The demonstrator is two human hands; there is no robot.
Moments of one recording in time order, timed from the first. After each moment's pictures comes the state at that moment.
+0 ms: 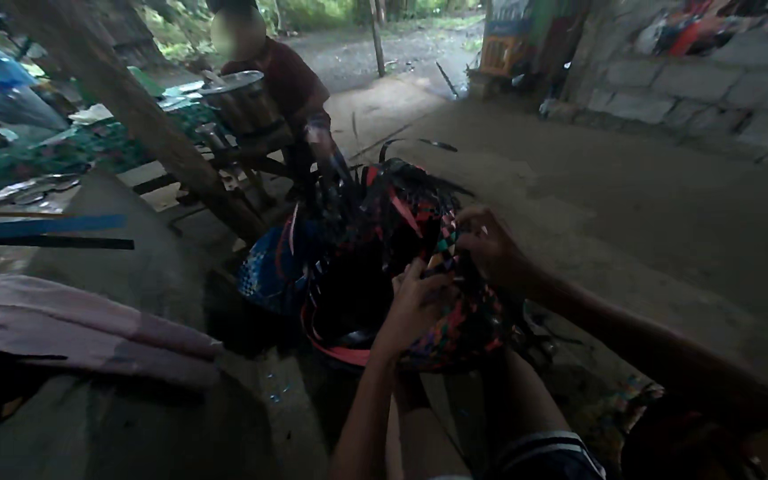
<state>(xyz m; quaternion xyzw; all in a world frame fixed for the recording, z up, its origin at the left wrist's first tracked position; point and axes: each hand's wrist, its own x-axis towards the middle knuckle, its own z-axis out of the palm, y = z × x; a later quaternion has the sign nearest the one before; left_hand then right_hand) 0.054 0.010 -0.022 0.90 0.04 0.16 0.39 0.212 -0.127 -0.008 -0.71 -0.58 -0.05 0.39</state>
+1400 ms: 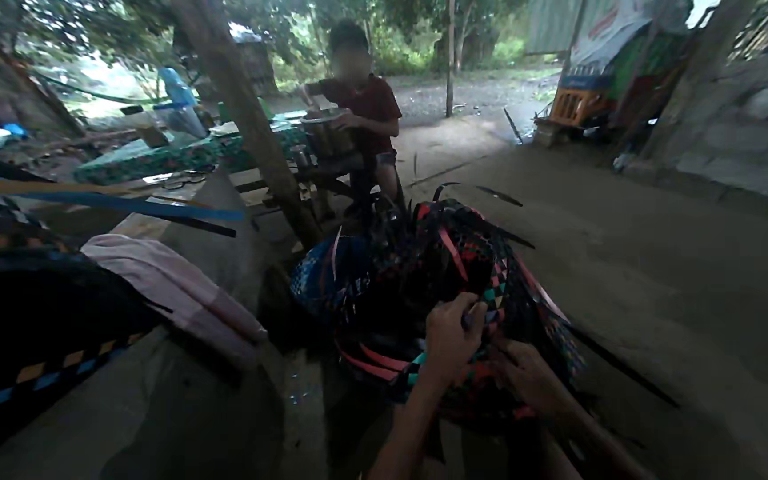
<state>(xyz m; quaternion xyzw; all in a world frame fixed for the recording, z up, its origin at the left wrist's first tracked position) 0.077 -0.005 -0.050 0.86 0.14 0.41 0.27 0.153 -0.141 -0.051 -0.71 -0.43 0.27 0.48</state>
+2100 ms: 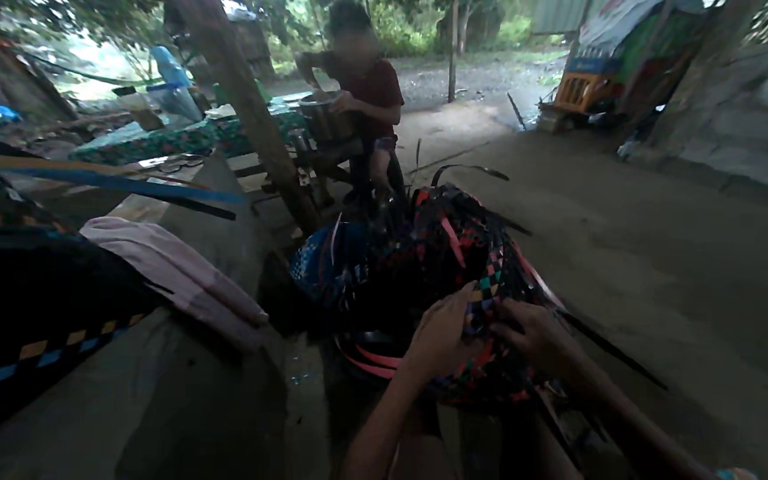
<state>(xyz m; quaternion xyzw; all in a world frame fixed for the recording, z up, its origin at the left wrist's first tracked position) 0.045 0.002 -0.044 0.94 0.08 0.21 0.26 0.184 -0.140 -0.035 -0.75 -0.57 0.09 0.32</state>
